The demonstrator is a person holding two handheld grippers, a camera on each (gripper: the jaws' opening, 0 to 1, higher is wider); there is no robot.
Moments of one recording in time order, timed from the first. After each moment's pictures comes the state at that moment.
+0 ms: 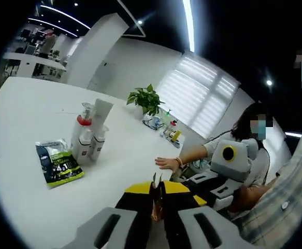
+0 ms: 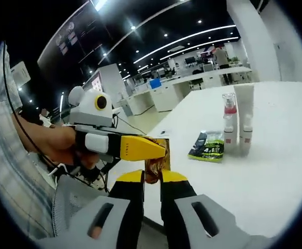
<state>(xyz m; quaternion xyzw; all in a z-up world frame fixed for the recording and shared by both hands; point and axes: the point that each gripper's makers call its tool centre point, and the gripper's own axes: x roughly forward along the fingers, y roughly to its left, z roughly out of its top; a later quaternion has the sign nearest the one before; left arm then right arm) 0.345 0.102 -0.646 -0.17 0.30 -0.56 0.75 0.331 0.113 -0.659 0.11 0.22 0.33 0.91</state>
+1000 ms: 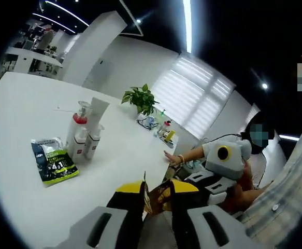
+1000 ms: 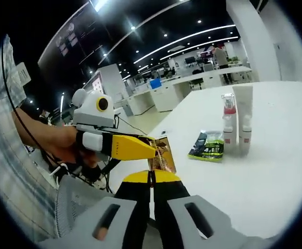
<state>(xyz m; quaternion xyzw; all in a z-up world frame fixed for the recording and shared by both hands) 0.339 0.105 -0.641 -0.19 0.30 -0.58 0.73 0.326 0.113 -0.655 0.12 0.22 0.34 0.91</state>
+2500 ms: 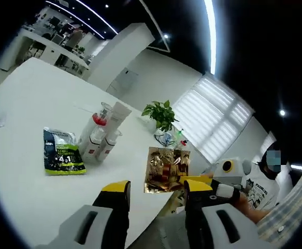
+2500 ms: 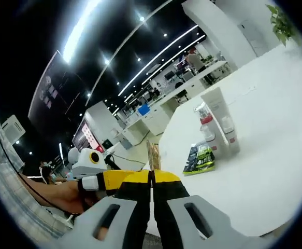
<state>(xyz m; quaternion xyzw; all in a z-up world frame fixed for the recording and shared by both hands) 0.361 0.087 -0.651 -0.29 0.31 -0.49 0.76 0.357 0.059 -0.623 0.30 0.16 0.28 0.90</state>
